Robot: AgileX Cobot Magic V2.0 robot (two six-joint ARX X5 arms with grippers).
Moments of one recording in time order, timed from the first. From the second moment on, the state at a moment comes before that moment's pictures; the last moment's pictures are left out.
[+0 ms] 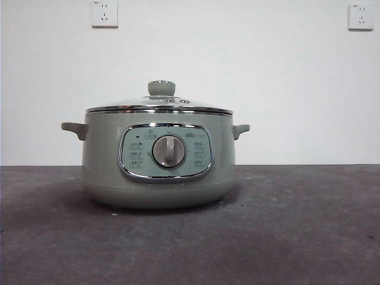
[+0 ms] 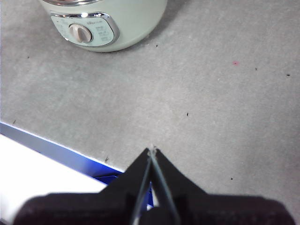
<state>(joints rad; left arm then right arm) -0.43 1.05 1.46 -1.20 0.36 0.10 0.66 0.53 1.02 -1.27 0.06 0.27</state>
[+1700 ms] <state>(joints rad) 0.04 0.01 0.02 -0.10 0.18 0.05 0.66 0.53 1.02 -1.27 0.06 0.28</state>
